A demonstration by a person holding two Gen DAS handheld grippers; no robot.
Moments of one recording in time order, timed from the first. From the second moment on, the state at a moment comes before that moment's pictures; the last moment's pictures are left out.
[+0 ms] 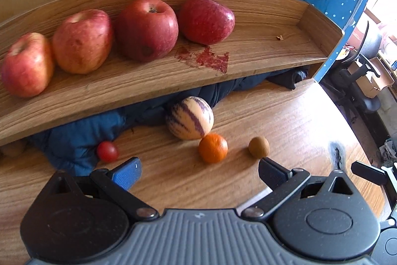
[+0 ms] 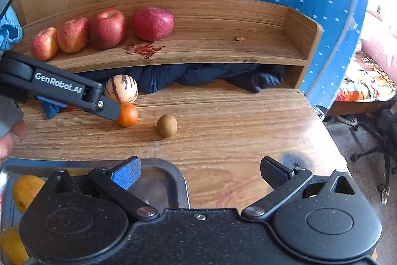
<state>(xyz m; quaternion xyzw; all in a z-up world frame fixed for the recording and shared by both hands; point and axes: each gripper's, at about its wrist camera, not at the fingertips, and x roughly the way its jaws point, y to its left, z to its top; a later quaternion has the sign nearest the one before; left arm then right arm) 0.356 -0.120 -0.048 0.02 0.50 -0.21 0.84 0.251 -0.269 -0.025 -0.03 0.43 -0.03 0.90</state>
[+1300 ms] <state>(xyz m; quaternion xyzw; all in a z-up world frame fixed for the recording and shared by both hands) 0.384 -0.130 -0.080 -0.03 0.53 -0.24 0.81 0.331 -0.256 -0.063 -0.06 0.48 0.06 0.87</state>
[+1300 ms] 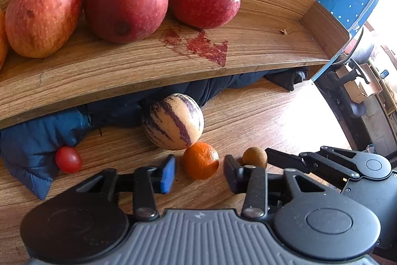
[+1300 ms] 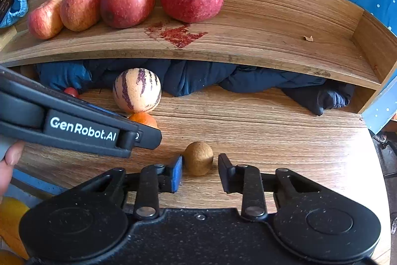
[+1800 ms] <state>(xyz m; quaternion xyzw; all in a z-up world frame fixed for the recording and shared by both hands) 0.365 -0.126 -0.069 -0.02 0.52 -0.26 0.82 0.310 -0.254 -0.054 -0.04 0.47 0.06 0.88</state>
